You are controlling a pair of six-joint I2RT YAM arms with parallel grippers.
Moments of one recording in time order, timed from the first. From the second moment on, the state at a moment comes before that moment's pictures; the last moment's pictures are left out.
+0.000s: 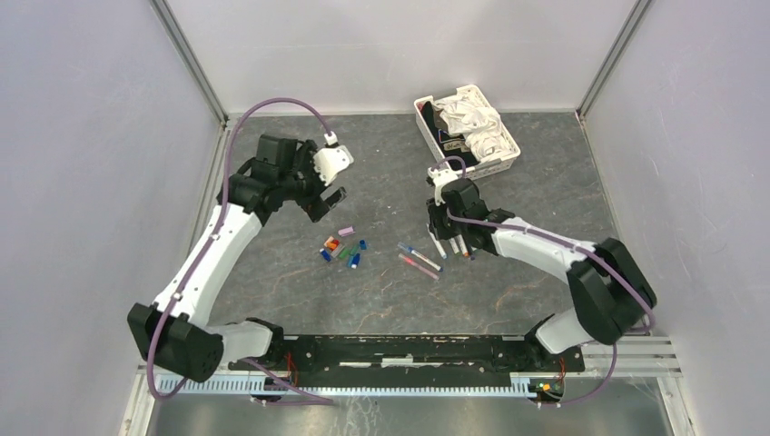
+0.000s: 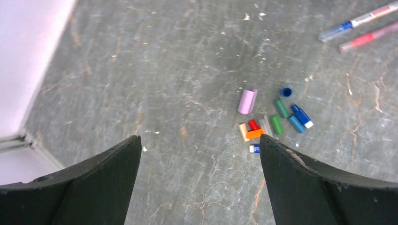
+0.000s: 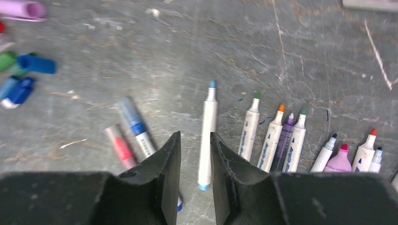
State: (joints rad) left arm -0.33 1.27 1.25 -0.76 0.28 0.69; right arm 0.61 1.53 0.84 -0.11 0.05 0.18
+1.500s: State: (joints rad) left arm -0.33 1.18 1.21 -0.92 0.36 0.64; right arm 0.89 1.50 0.75 -0.14 0.01 0.09
